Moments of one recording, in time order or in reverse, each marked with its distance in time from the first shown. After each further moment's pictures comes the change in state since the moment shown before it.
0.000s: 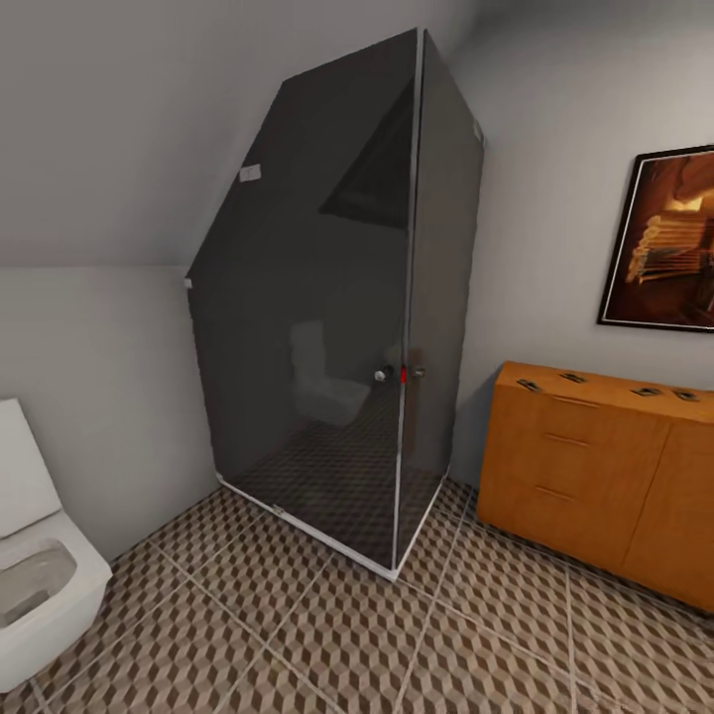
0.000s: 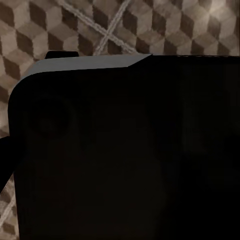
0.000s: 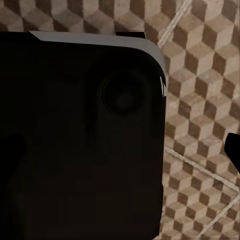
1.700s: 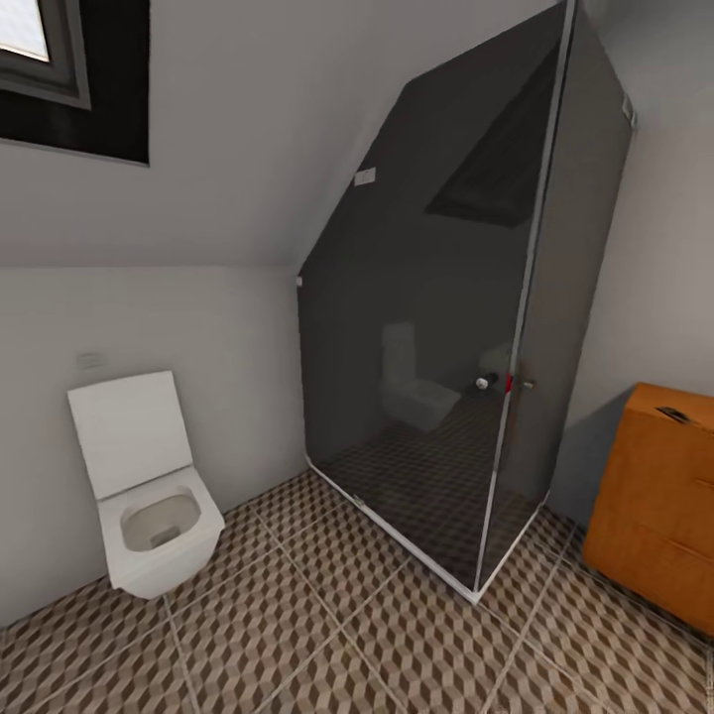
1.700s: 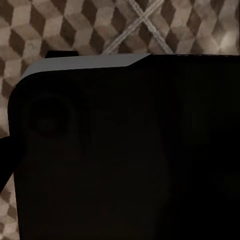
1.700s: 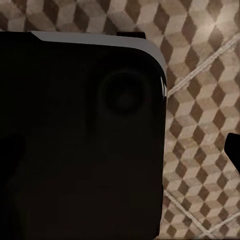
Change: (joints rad) left arm 0.000 0.000 0.000 0.000 -0.001 0.001 0.000; right arm 0.000 0.000 0.001 0.000 0.001 -0.001 0.001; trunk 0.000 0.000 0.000
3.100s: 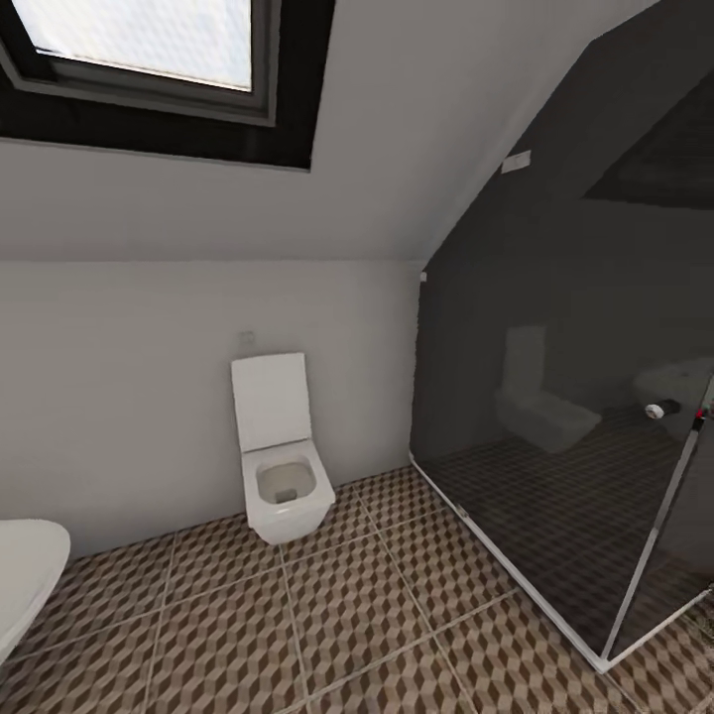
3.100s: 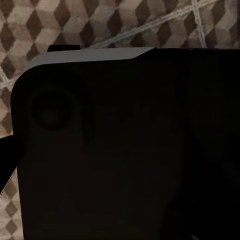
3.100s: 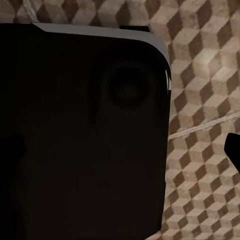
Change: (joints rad) left arm 0.000 0.005 0.000 0.000 0.000 0.000 0.000; right arm 0.000 0.005 0.000 0.000 0.009 0.000 -0.001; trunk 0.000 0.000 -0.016
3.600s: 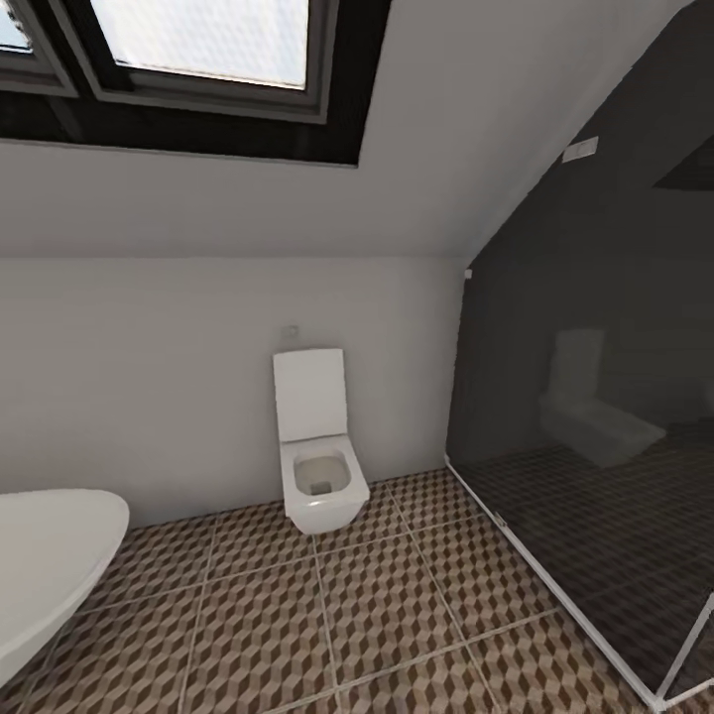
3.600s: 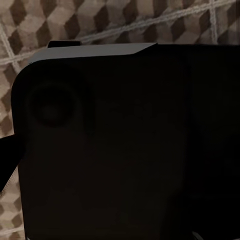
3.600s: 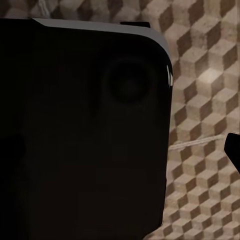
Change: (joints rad) left arm 0.000 0.001 -0.001 0.000 0.000 0.000 0.000; right arm 0.000 0.001 0.000 0.000 0.000 0.000 0.000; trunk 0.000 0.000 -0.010
